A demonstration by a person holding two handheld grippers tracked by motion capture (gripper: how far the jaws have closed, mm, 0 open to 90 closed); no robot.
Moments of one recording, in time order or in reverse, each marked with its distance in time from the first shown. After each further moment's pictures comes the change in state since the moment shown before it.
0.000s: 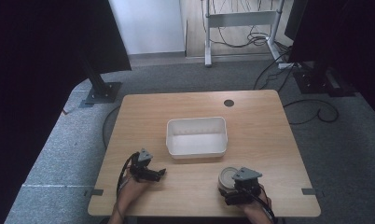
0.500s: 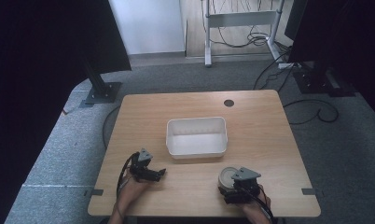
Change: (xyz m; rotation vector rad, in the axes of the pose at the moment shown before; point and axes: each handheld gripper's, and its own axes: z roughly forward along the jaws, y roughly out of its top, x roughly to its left) left arm 0.000 0.000 0.000 0.000 -0.001 0.000; right arm 0.002 -0.002 0.004 -0.001 -0.028 0.017
